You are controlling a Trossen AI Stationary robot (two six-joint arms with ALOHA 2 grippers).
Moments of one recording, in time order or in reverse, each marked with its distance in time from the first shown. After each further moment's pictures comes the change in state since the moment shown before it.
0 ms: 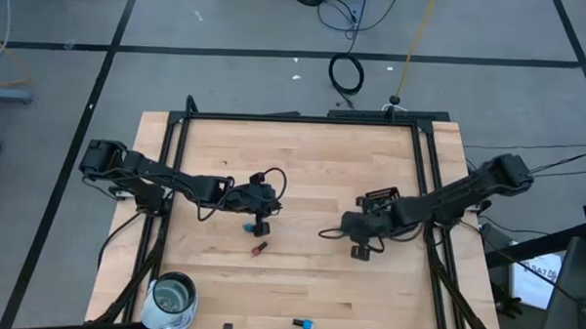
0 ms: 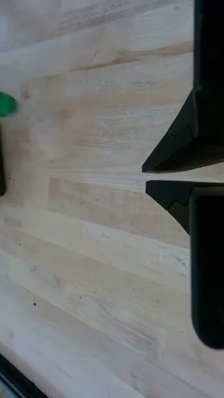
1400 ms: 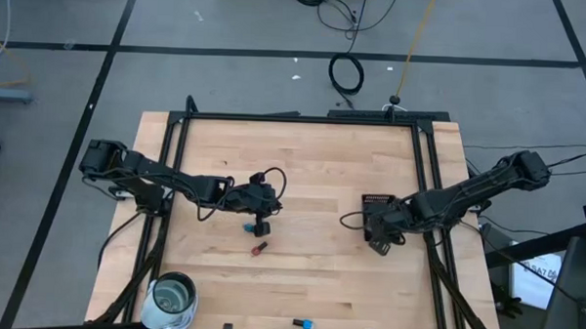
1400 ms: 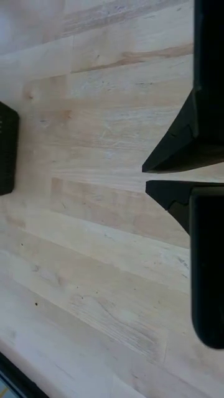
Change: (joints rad) left arm 0.000 0.000 0.000 0.008 0.000 -0.002; right arm 0.004 -0.207 -0.112 -0.308 -0.154 0.495
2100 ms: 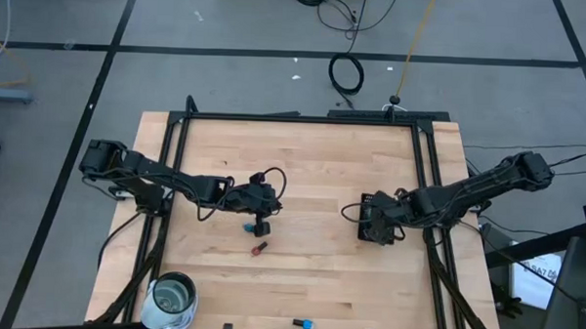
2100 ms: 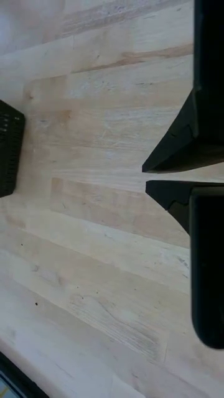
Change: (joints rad) left arm 0.000 0.000 0.000 0.000 0.001 0.000; right arm -0.047 -0.030 -0.016 -0.063 0.134 -0.019
